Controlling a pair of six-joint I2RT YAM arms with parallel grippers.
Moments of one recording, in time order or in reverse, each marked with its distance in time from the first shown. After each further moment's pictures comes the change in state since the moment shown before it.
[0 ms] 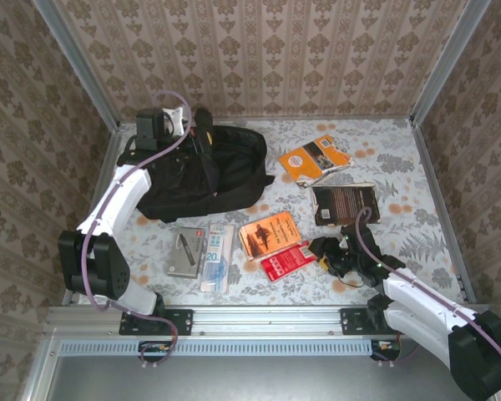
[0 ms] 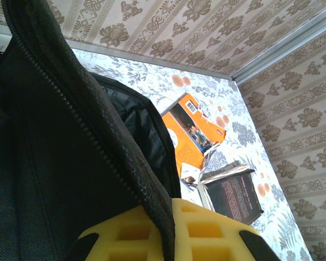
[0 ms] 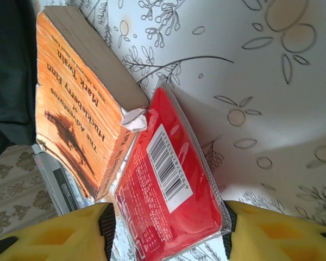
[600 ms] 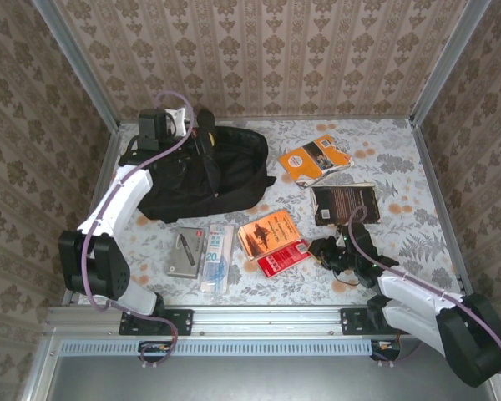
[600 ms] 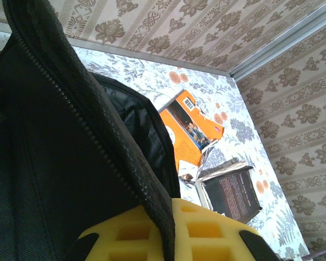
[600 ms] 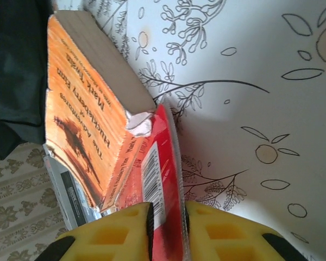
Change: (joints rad) left arm -0.016 0.000 0.000 -0.003 -0.002 0.001; right arm 0.000 0.134 -0.038 0.228 -0.009 -0.012
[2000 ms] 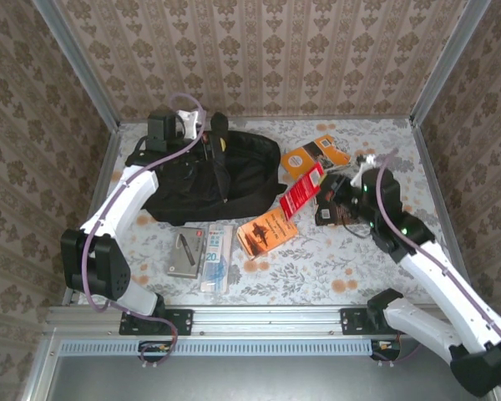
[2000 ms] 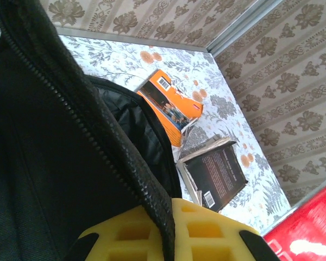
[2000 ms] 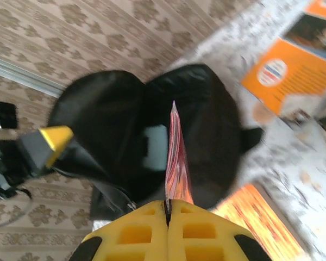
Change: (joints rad) left arm -0.058 0.002 0.001 -0.014 0.065 0.057; right arm 0.014 -0.052 0.777 -0.451 0.320 -0.310
